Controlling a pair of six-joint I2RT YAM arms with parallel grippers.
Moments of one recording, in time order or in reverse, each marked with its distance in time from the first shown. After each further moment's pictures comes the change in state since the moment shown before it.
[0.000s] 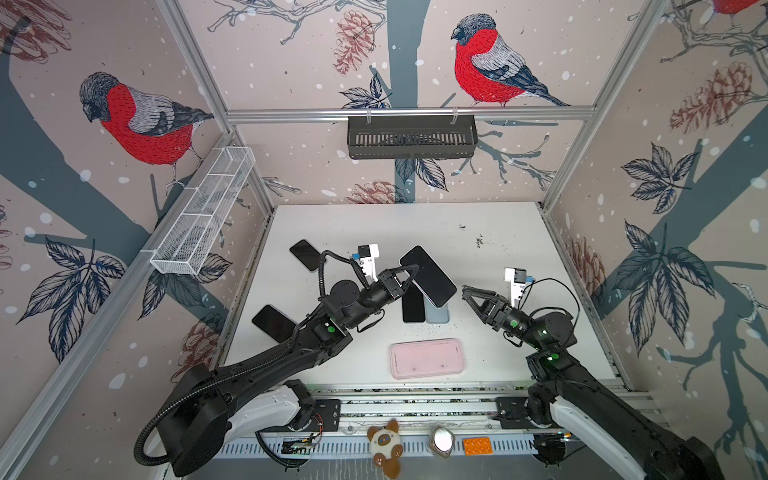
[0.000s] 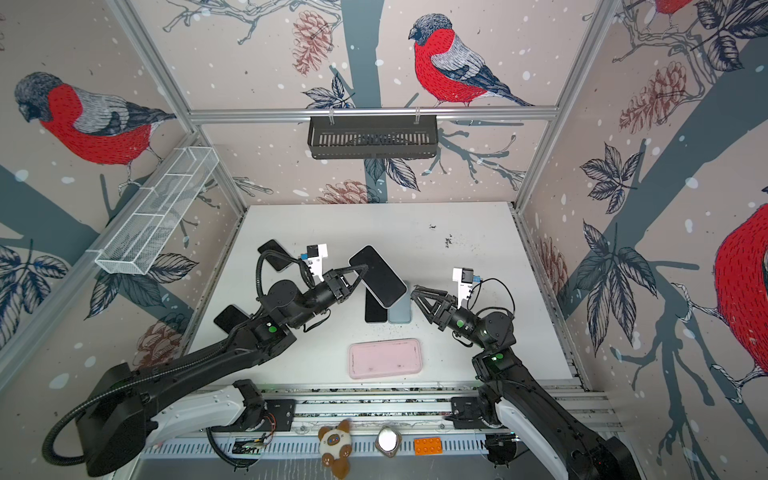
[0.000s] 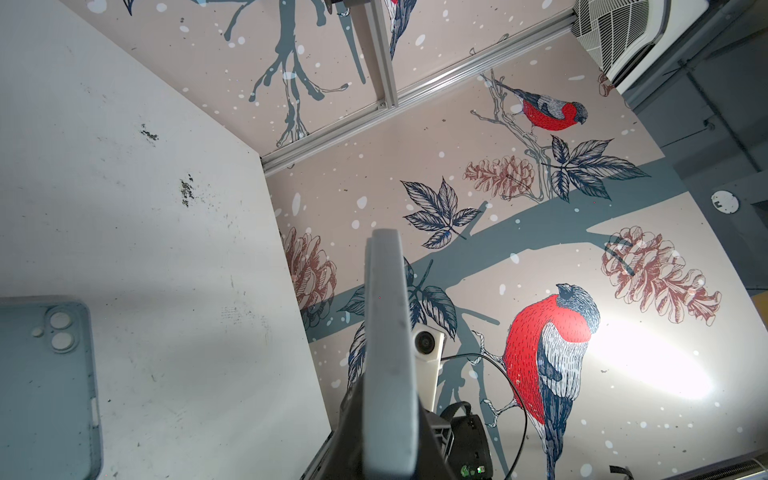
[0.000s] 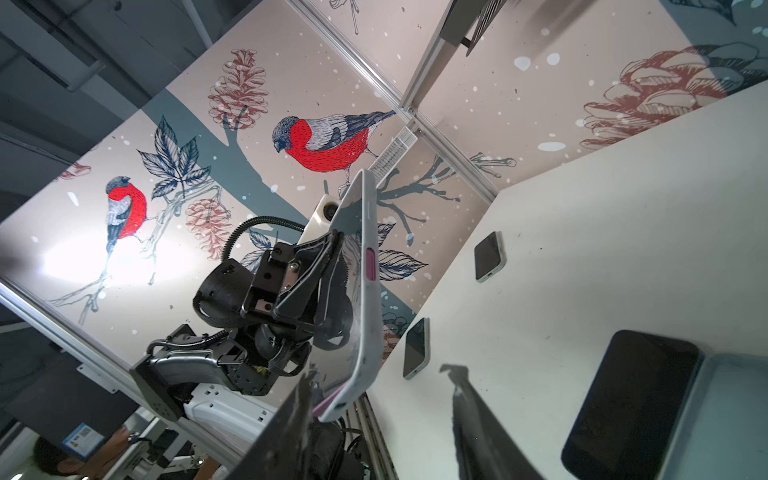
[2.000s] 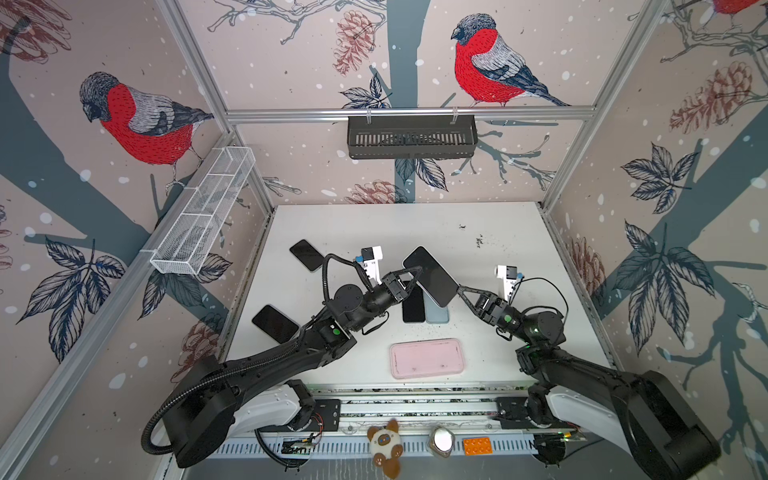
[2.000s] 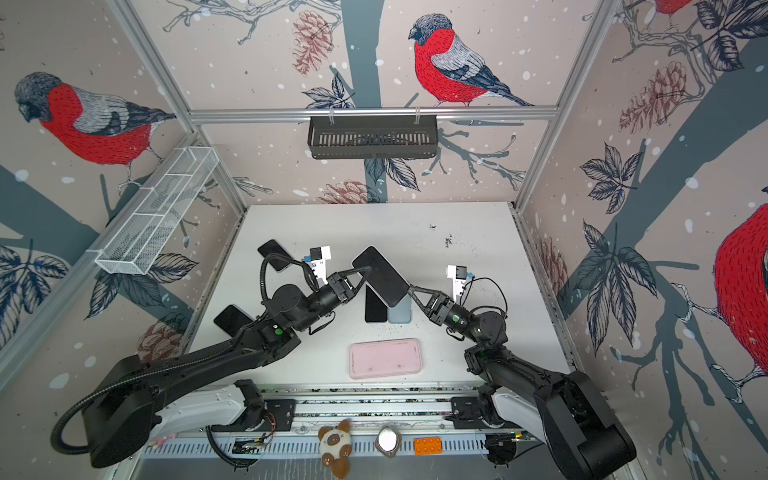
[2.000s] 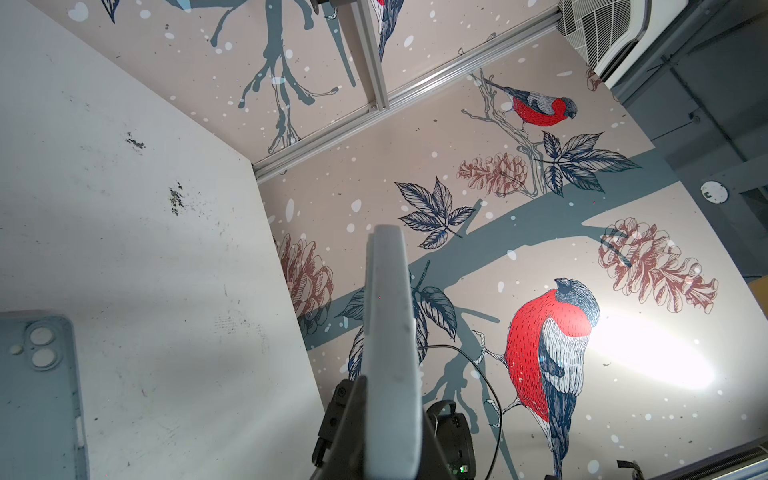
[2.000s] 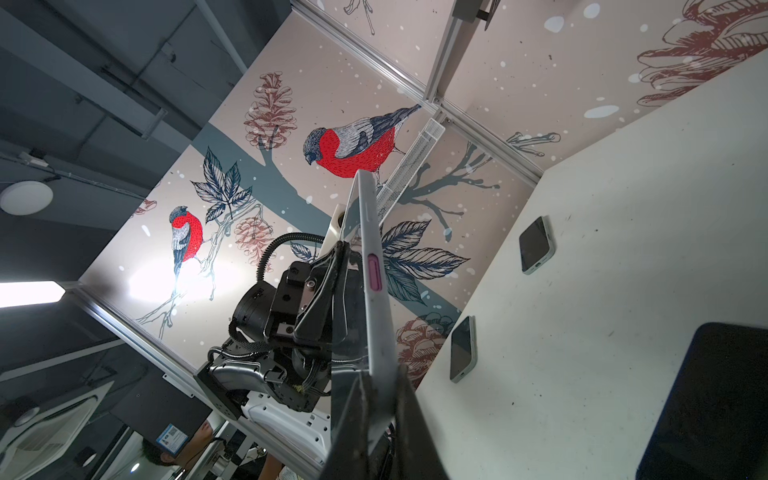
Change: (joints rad) left arm -0.048 0.036 -0.022 0.101 -0.033 0.026; right arm -0.011 0.372 -0.039 0.500 -0.044 0.215
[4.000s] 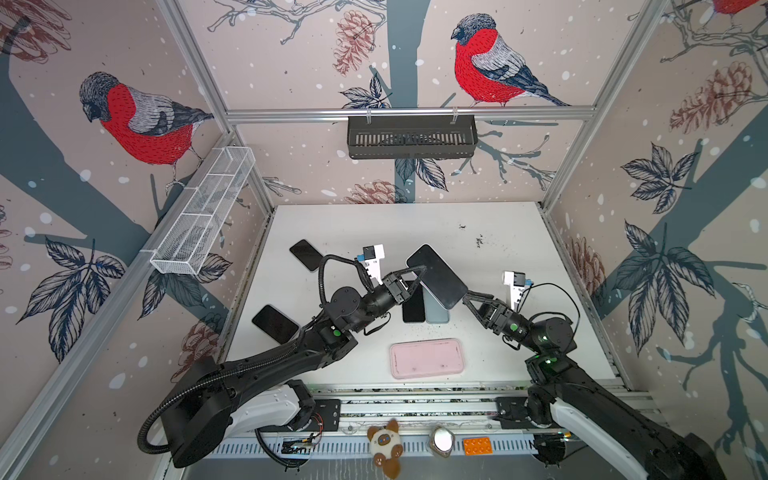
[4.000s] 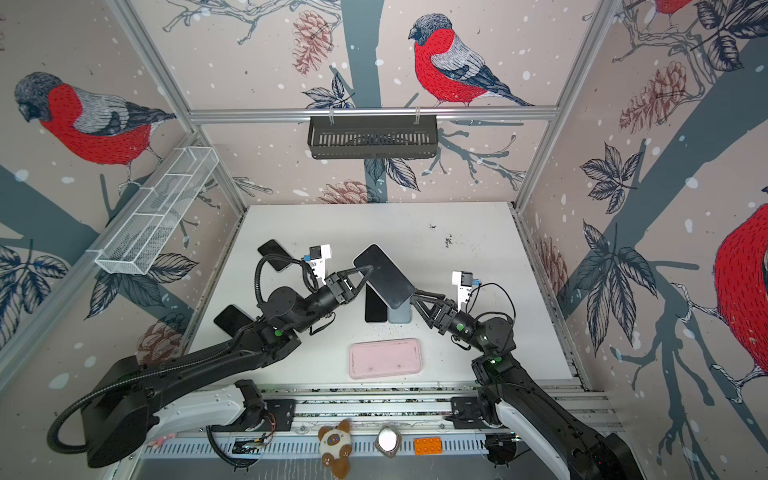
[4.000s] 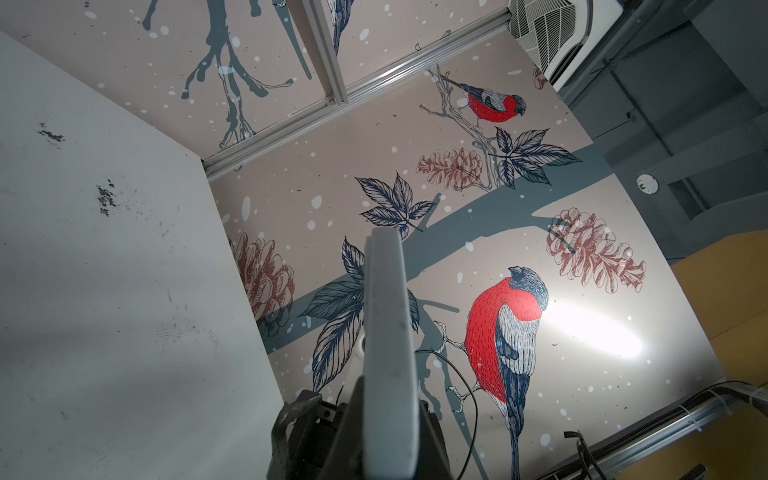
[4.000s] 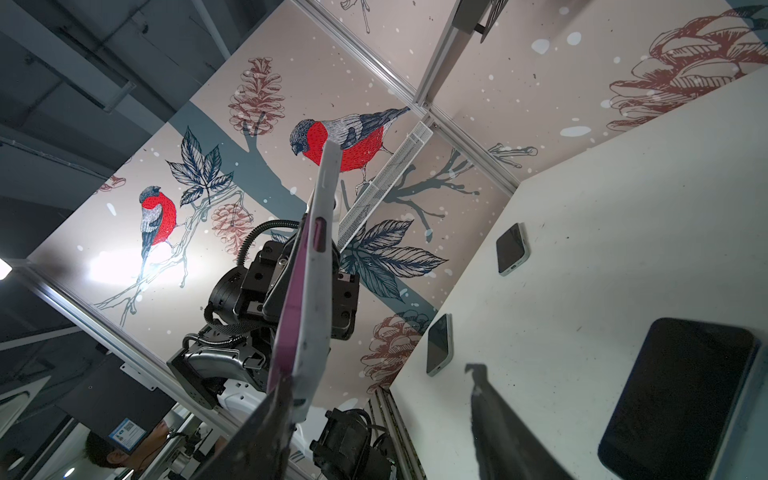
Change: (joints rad) left arm -0.029 -0.006 0.016 0.063 0.015 -0.019; right arm 0.043 -0.376 0.005 -0.440 0.059 -0.139
